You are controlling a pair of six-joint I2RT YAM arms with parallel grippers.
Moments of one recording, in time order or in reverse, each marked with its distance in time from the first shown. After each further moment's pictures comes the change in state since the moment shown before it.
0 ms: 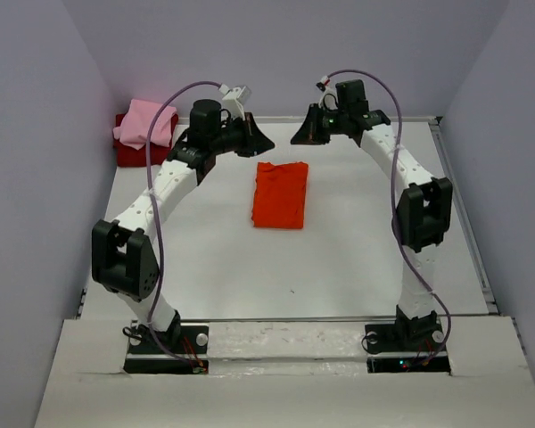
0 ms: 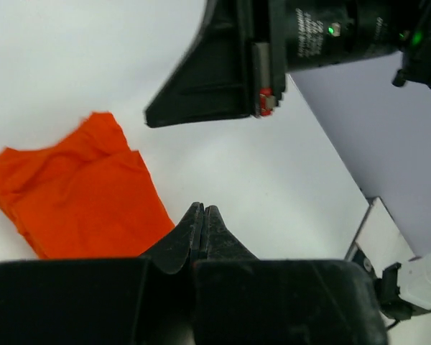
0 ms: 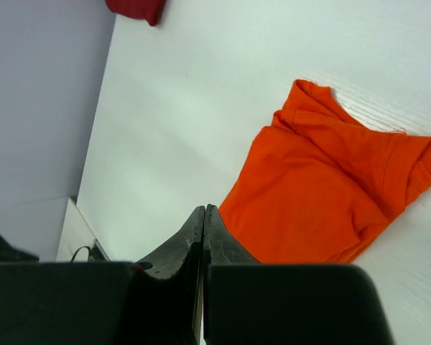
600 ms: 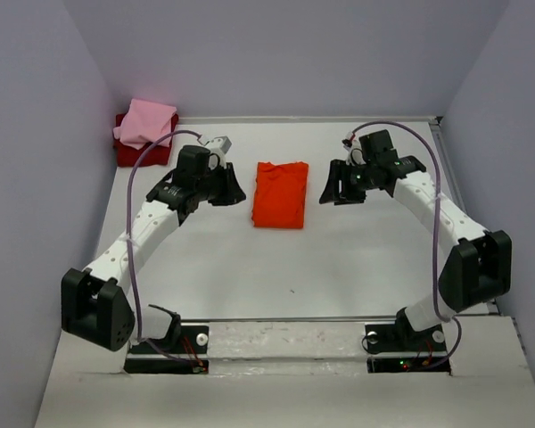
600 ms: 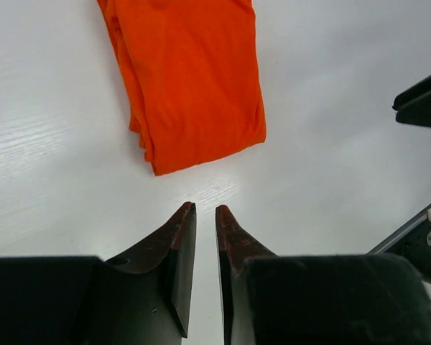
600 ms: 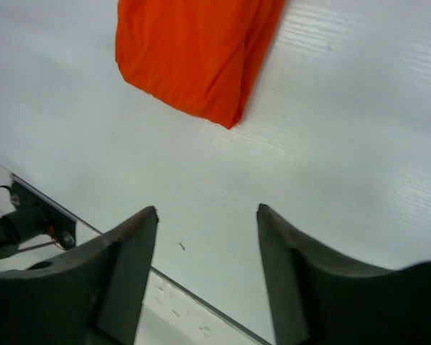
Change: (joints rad) left arm 0.000 -0.314 -0.317 -0.327 -0.275 0.068; right arm -0.001 -0.575 -0.678 -0.163 0.228 -0.120
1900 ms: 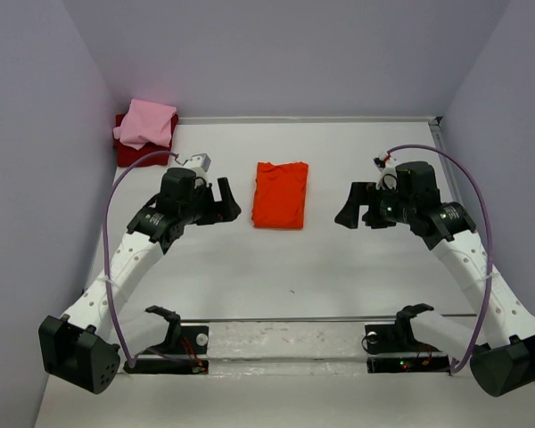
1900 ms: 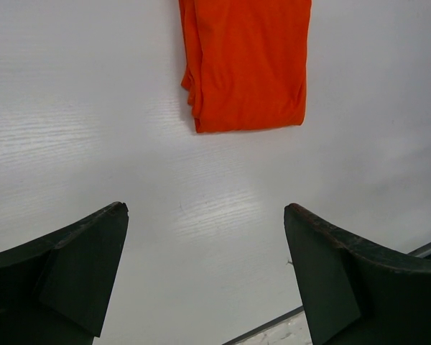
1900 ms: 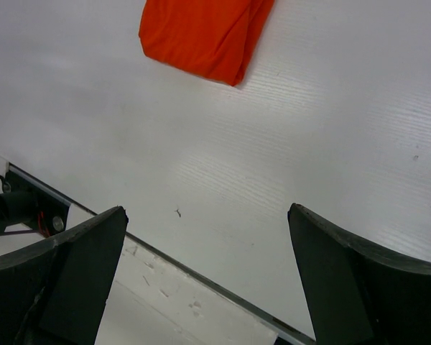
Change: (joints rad) left arm 0.000 -0.298 -0.175 -0.097 -0.183 -0.071; right arm 0.000 -0.575 -0.299 -0.061 0.092 -0.011
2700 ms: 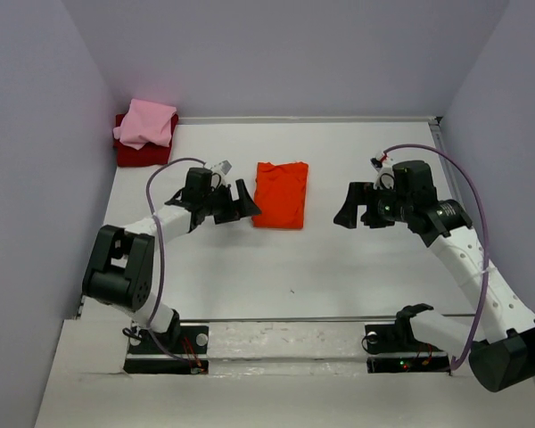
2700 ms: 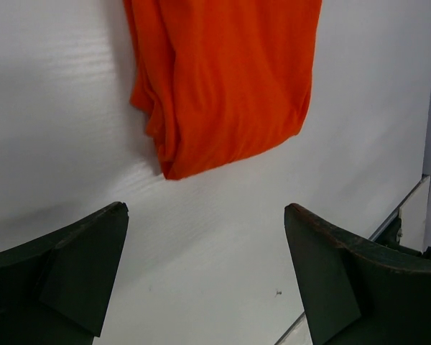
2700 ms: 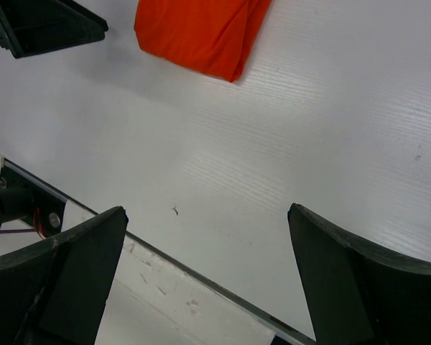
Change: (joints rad) left arm 0.087 0.461 -0.153 0.513 0.368 -0.079; right arm 0.000 0.025 -0.001 0.000 -0.009 -0.009
